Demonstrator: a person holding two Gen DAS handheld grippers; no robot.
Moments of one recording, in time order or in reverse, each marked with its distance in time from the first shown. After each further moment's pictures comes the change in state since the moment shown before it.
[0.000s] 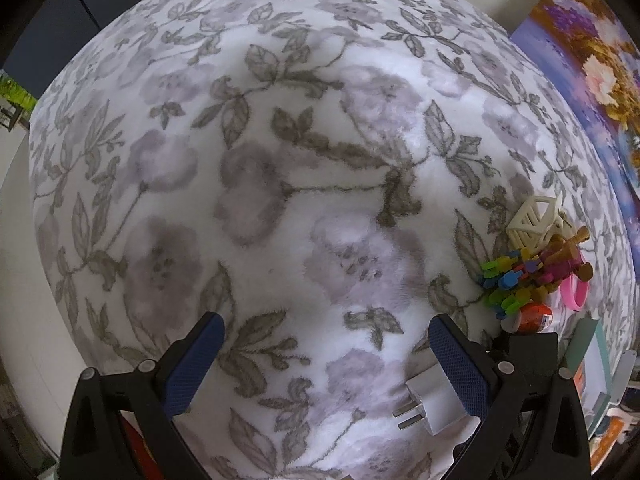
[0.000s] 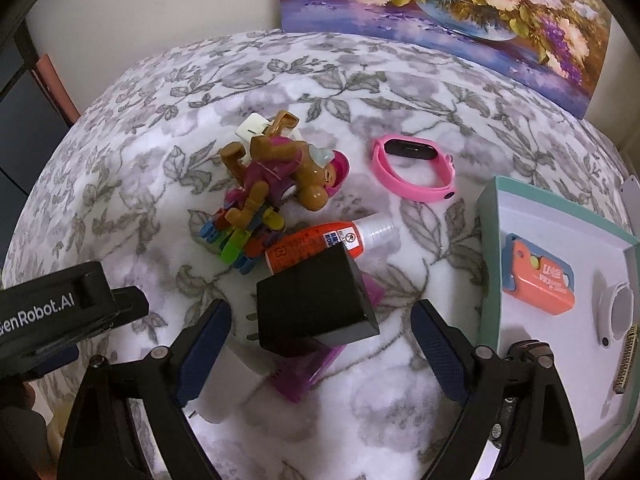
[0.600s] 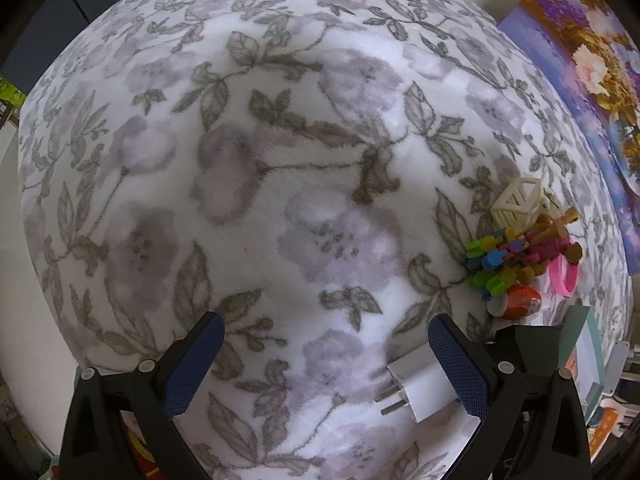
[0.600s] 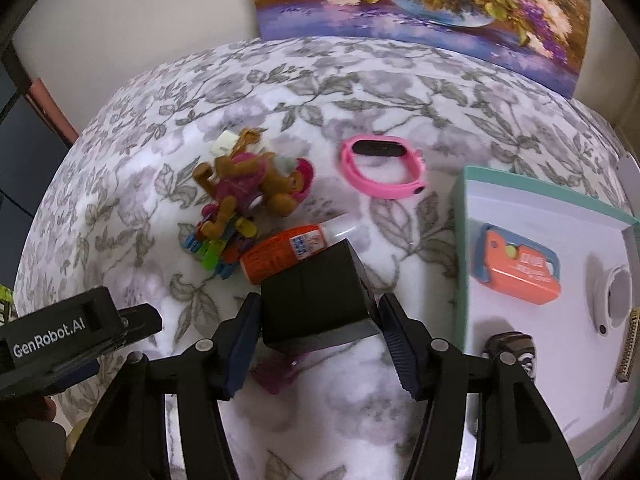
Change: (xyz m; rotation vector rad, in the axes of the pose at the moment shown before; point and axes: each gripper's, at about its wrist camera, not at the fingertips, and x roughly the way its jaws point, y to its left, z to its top) left arm 0.000 -0.016 -0.011 0.021 0.036 -0.037; right arm -0.010 -0.030 -0.001 0.074 0.001 0.027
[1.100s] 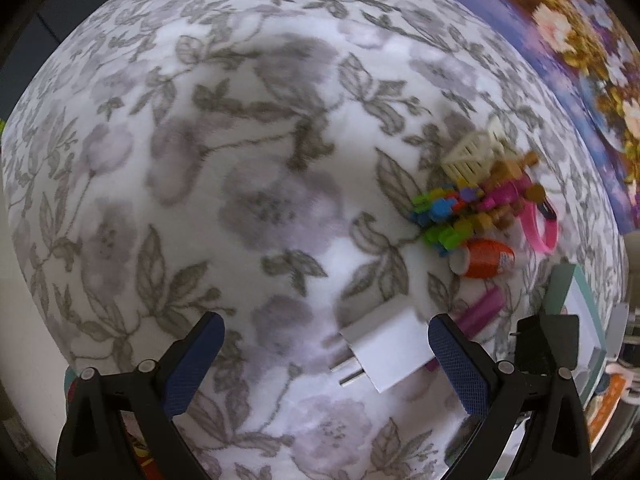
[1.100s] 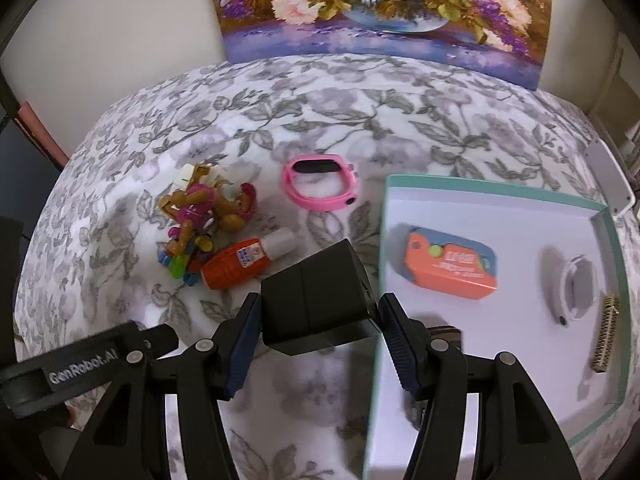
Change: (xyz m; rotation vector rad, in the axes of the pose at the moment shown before) left arm 0.002 -0.049 -0.027 0.113 0.036 -0.023; right arm -0.029 -0.036 0.001 0.056 -0.029 -0.037
